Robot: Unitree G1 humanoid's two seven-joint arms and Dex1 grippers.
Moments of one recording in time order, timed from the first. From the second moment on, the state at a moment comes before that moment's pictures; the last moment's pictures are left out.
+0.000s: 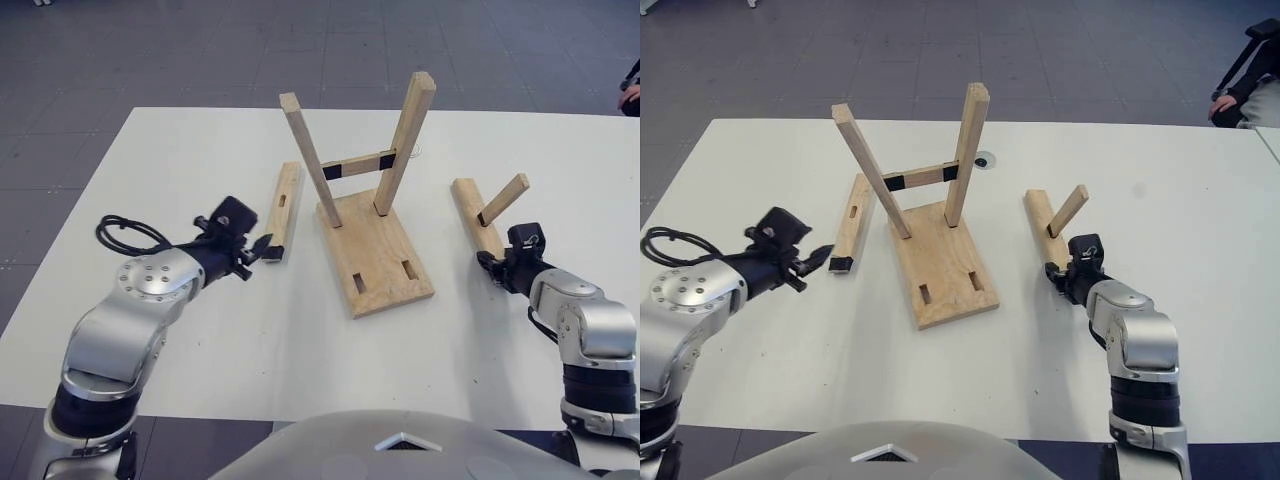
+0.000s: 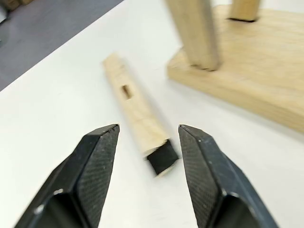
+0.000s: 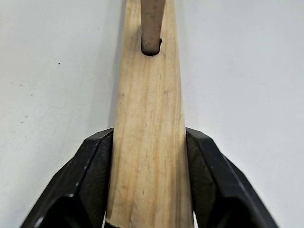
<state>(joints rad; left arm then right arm) -0.05 0.72 -0.08 -0.75 -0.29 1.10 -0.39 -0.04 -0.47 -0.09 -0.27 0.22 1.02 0.29</state>
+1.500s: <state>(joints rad) -0.11 0.74 0.30 -0.39 -0.40 0.83 -0.65 -0.81 -0.57 -0.44 -0.15 0.50 1.01 0.46</state>
